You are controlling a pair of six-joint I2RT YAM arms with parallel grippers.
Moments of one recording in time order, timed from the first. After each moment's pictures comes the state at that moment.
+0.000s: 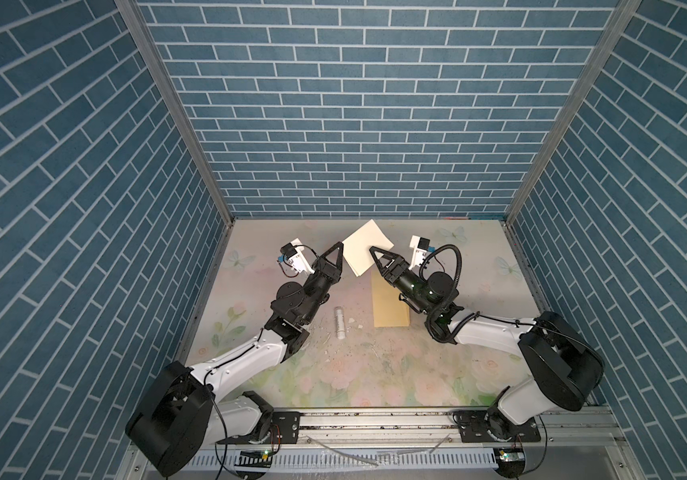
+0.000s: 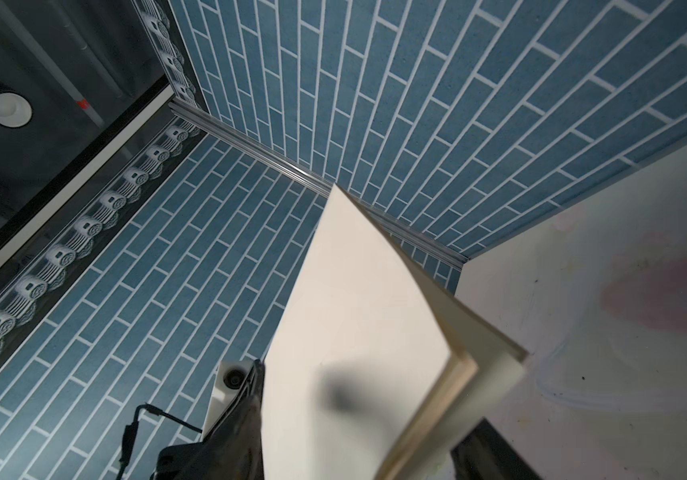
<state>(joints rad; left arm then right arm) -0.61 1.21 0.57 0.94 -0.11 -1.06 0.78 1.57 0.74 1.08 -0.10 1.16</state>
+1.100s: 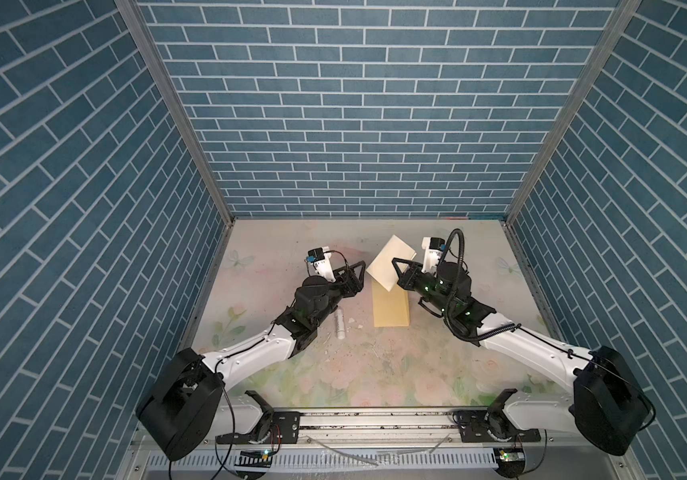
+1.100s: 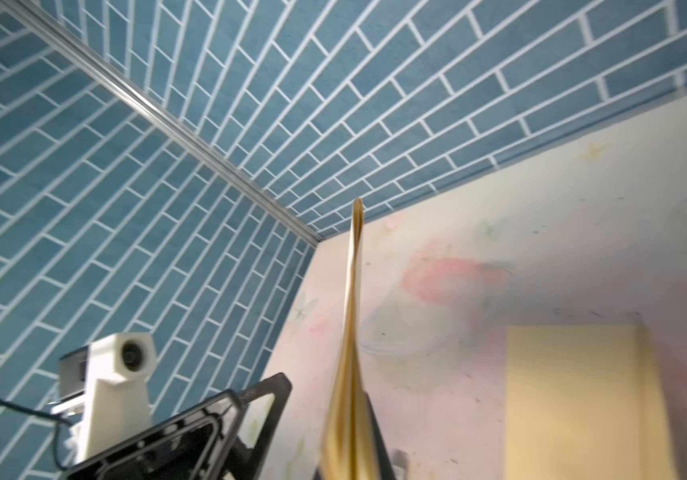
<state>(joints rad) -0.68 1.32 0.63 0.55 -0.09 -0.79 0.69 1.27 0.76 0.31 -0.01 0.74</state>
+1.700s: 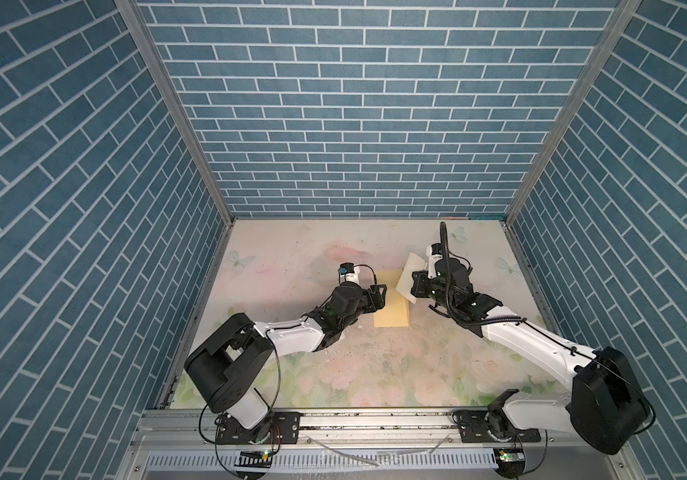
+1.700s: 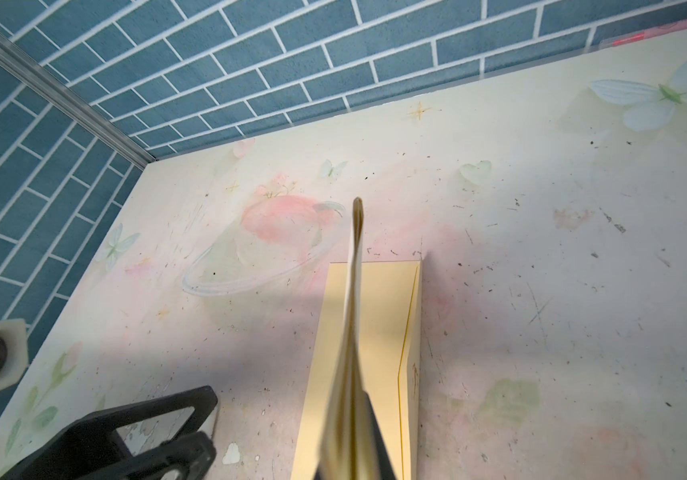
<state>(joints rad) -0.79 1.61 0.71 0.48 -0.11 -0.83 0.62 1.31 0.82 -0.05 0.09 0.48</state>
